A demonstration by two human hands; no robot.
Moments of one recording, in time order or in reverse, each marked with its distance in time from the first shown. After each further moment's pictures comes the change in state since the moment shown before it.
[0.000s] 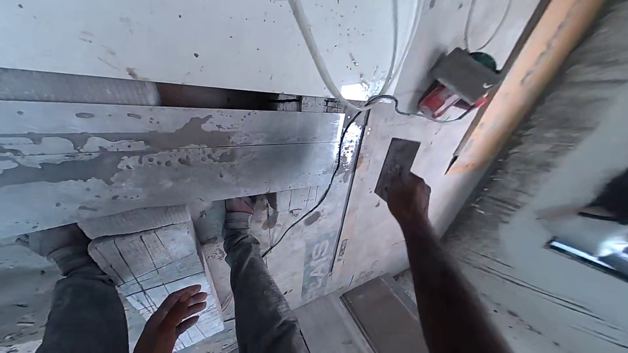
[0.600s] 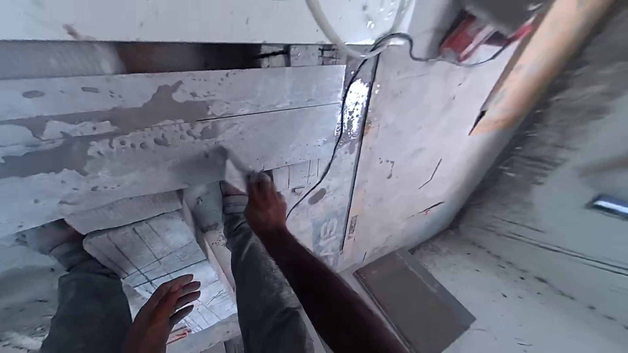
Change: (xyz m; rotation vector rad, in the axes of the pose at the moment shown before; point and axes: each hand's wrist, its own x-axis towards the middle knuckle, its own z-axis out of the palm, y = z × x) left_hand 0.000 0.003 -0.001 0.101 0.065 -0.006; right_hand -0.159 -0.137 0.192 0.083 0.036 -0.536
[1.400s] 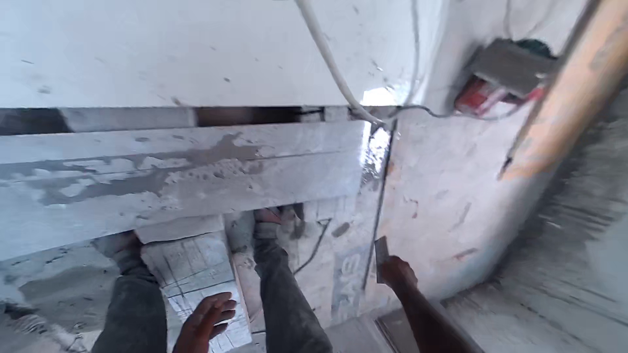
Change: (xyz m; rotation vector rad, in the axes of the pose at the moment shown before) left_hand -0.009 0.013 -0.005 -0.034 -0.051 0.061; right_hand -0.054 0.231 -0.076 -0.220 -0.698 0.848
